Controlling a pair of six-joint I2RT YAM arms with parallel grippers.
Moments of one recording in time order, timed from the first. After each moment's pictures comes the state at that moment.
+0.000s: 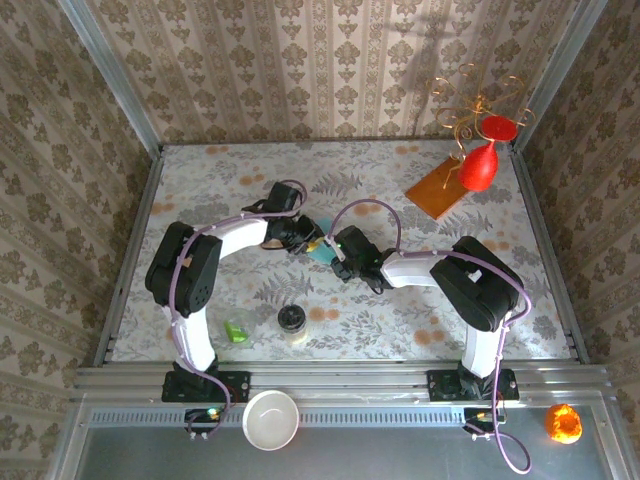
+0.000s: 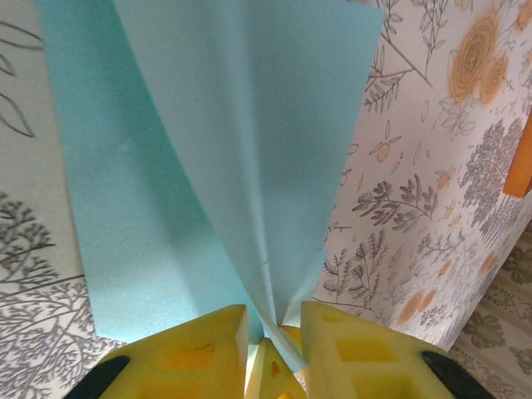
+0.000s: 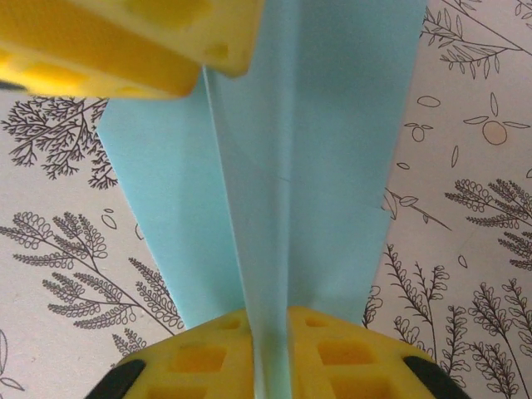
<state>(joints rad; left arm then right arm) -0.52 1.88 1.17 -0.29 0.46 -1.07 0.71 1.84 0.91 0.08 0.14 0.03</state>
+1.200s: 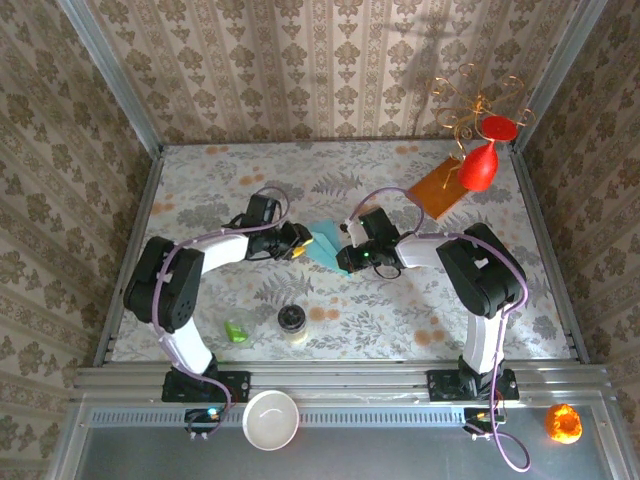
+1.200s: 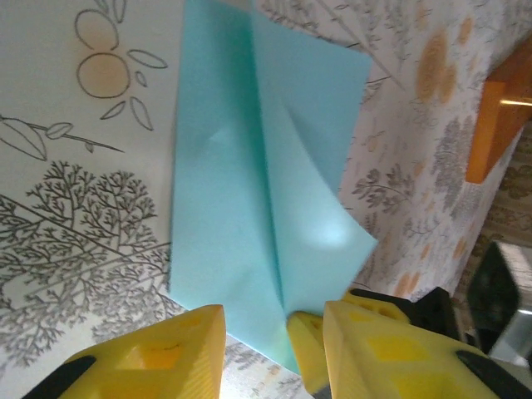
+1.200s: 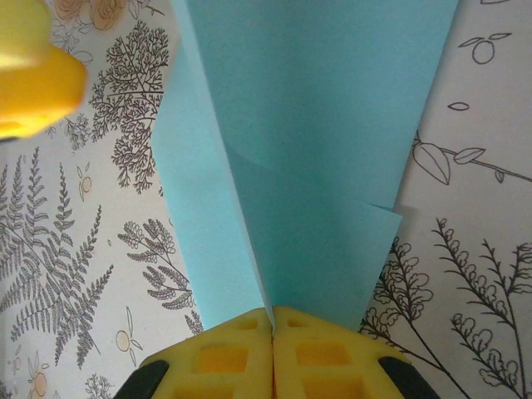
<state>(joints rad) -0.46 1.75 0.93 -0.08 0.51 -1.02 0.51 1.89 0.96 0.02 -0.44 0.25</state>
